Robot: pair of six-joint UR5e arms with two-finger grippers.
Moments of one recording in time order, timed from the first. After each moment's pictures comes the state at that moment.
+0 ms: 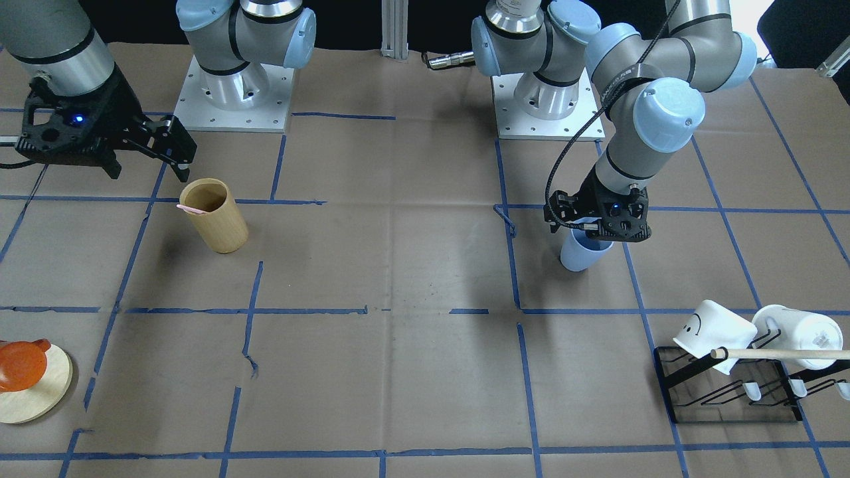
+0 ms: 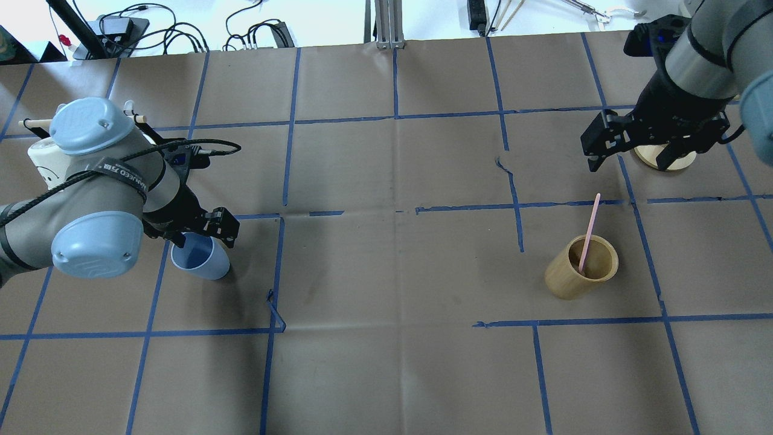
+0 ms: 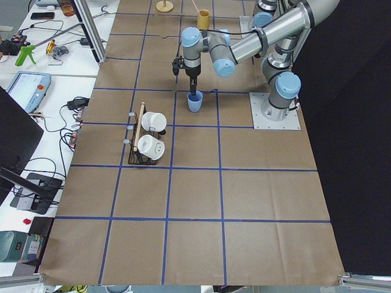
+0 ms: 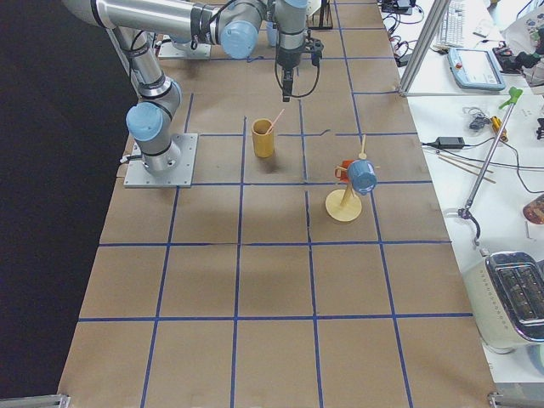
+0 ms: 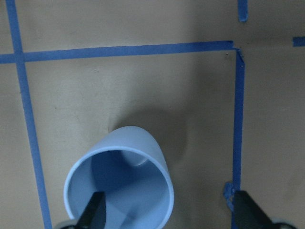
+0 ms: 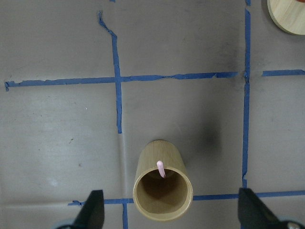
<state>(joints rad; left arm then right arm) -1.38 -1.61 -2.09 -1.09 1.59 0.24 1.40 -1.67 1.82 -1.74 -1.57 -0.14</state>
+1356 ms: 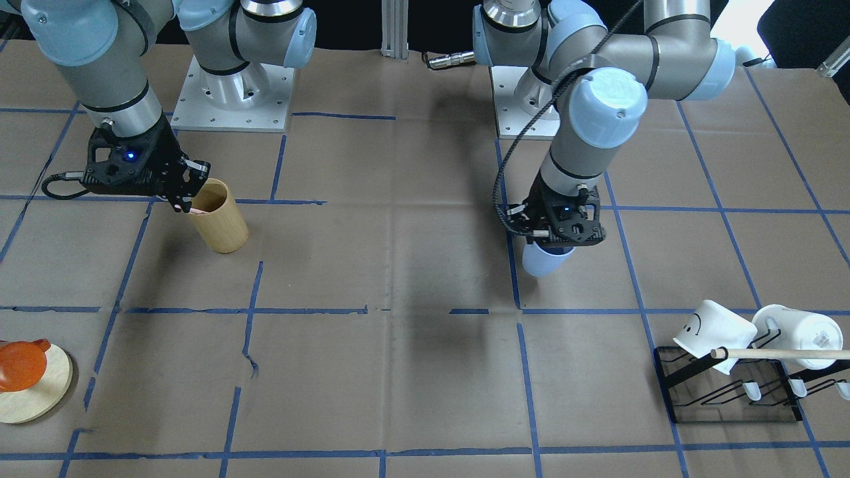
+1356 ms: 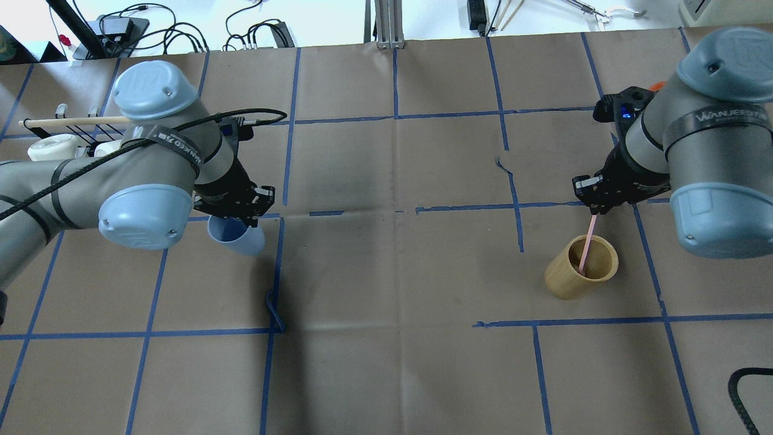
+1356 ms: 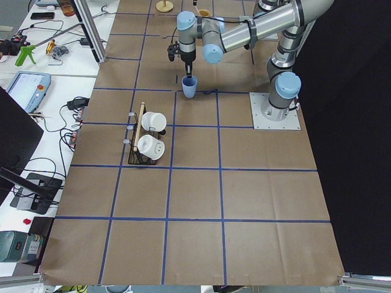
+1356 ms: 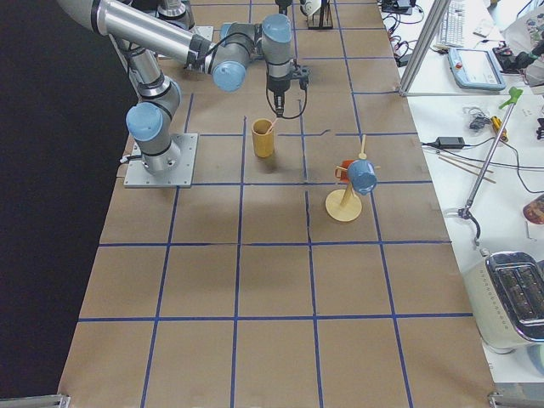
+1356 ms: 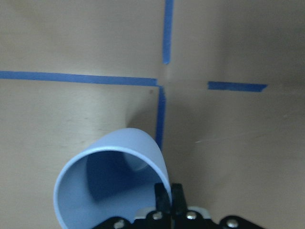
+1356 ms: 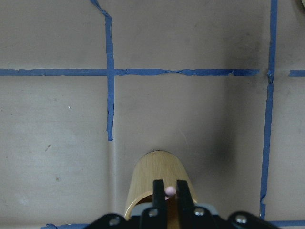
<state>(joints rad) -1.63 -1.68 -1.90 -1.15 1.57 -0.15 1.40 -1.67 2.01 -1.98 -1.58 -0.17</state>
